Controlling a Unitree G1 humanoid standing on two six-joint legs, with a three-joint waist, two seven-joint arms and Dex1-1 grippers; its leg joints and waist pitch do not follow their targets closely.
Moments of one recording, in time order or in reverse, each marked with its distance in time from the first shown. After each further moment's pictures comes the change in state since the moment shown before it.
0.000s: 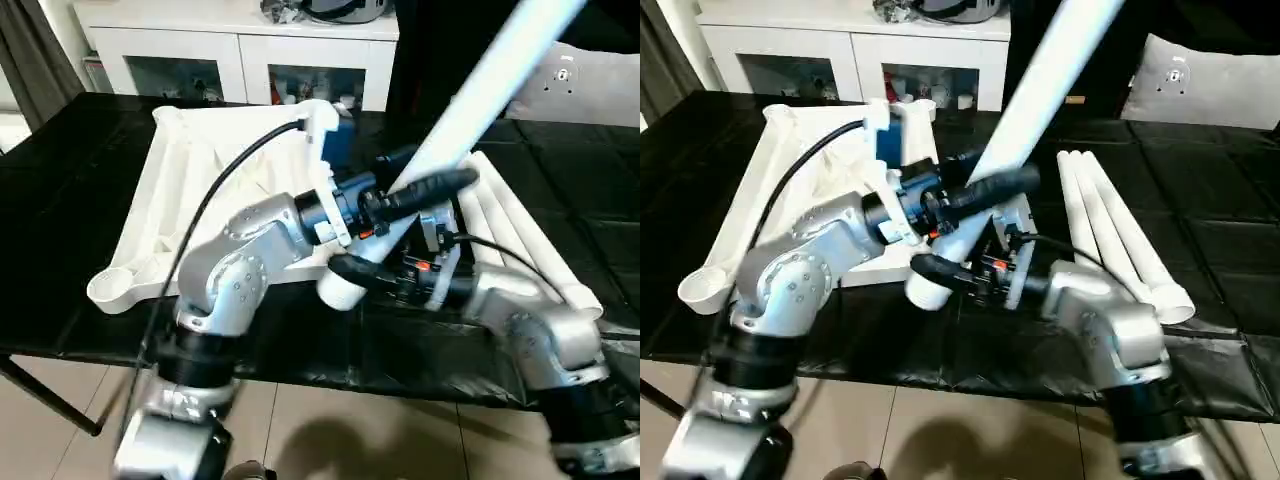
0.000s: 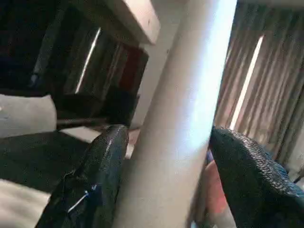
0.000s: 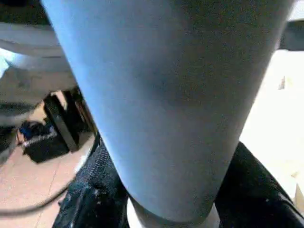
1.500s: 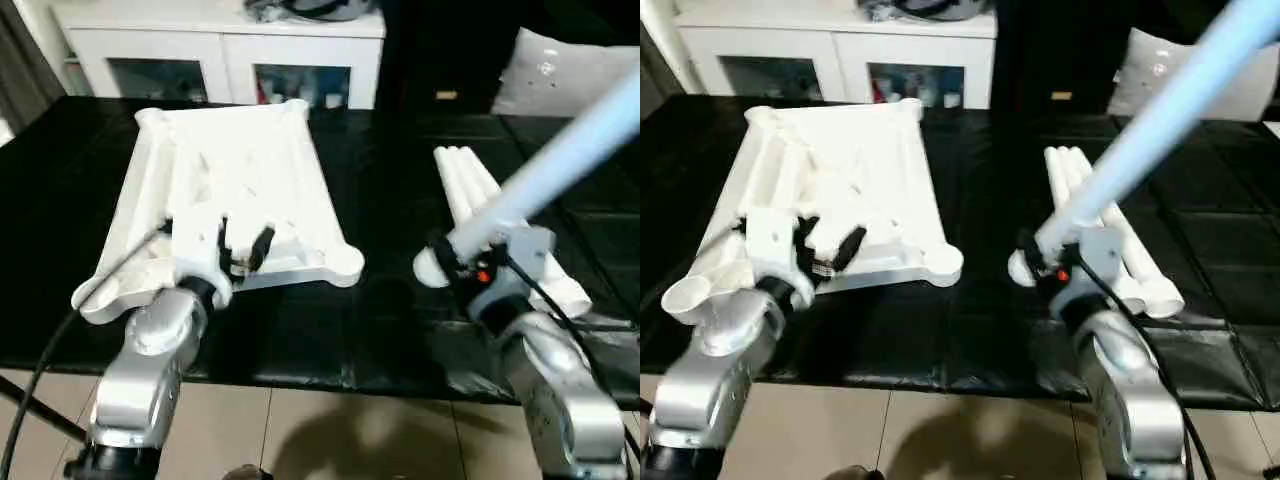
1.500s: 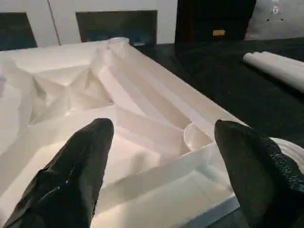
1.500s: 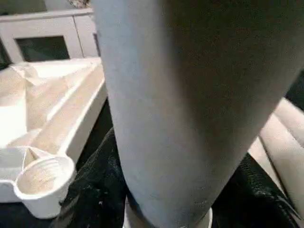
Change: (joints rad) left arm 0.482 0.238 0.021 -0.103 0.549 -0.270 0.541; right arm 0.345 0.140 -0.176 -0.256 -0.323 -0.148 -0.730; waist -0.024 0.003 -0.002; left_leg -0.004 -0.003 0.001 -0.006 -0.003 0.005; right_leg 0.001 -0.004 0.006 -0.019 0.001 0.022
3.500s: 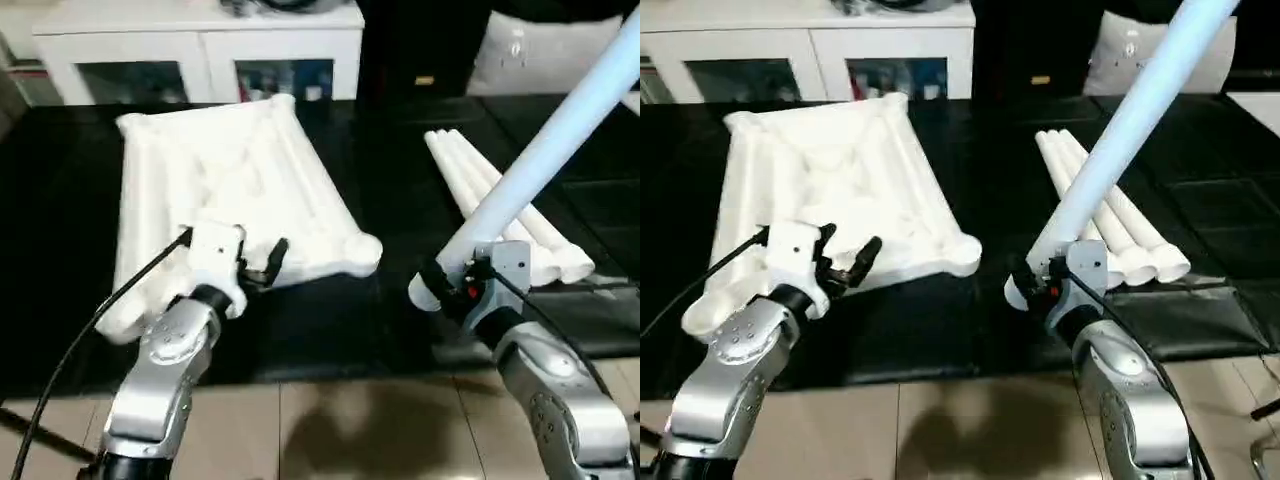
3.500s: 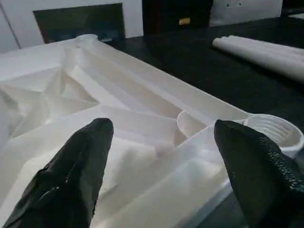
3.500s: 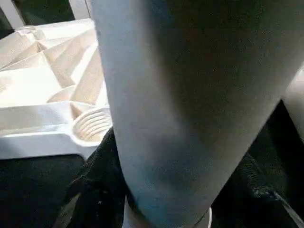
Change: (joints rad) left arm 0.017 -0.012 -0.055 -0.009 0.054 -0.021 -0.027; right arm -0.018 -0.055 0.043 0.006 0.043 0.123 0.065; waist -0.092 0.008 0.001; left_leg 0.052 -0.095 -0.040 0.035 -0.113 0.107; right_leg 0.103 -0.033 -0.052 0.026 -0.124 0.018
